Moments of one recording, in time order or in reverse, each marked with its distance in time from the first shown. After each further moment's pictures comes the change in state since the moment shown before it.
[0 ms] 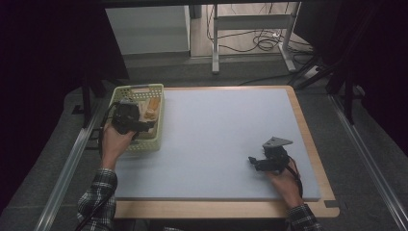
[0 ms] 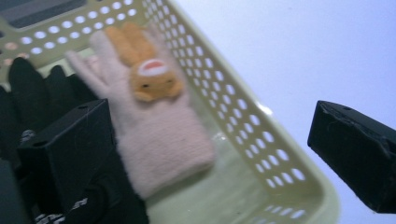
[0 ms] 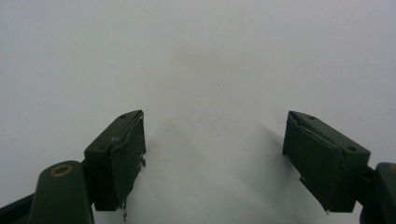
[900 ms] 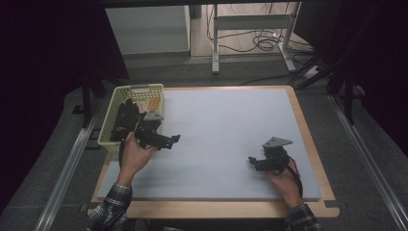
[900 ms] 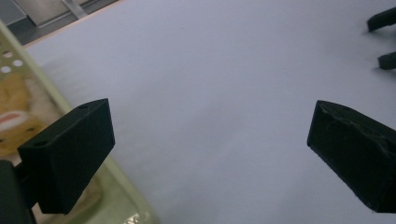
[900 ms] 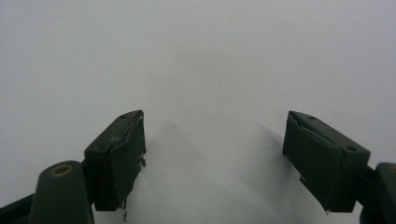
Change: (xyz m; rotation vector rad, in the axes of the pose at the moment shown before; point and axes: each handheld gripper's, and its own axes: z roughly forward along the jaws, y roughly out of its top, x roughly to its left) left arm -0.094 -0.003 -0.003 -0.079 -0.140 0.186; right arm 0.000 0.000 0.000 0.000 -0.002 -0.002
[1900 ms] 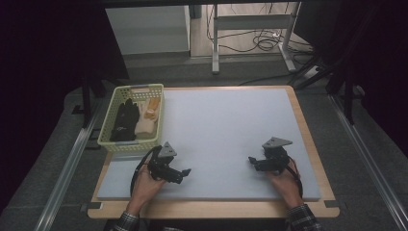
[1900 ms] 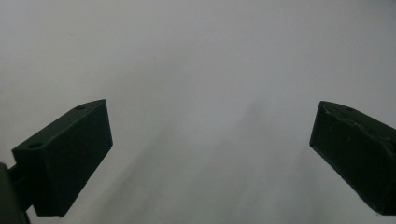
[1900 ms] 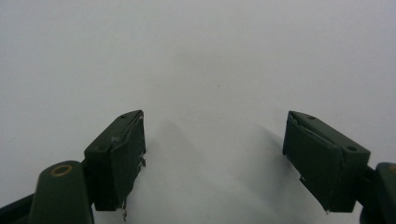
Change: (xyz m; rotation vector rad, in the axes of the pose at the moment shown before) left arm -0.053 -0.082 0.045 0.052 -0.106 0.051; right arm 0.001 0.000 0.000 -0.002 -0.005 -0.007
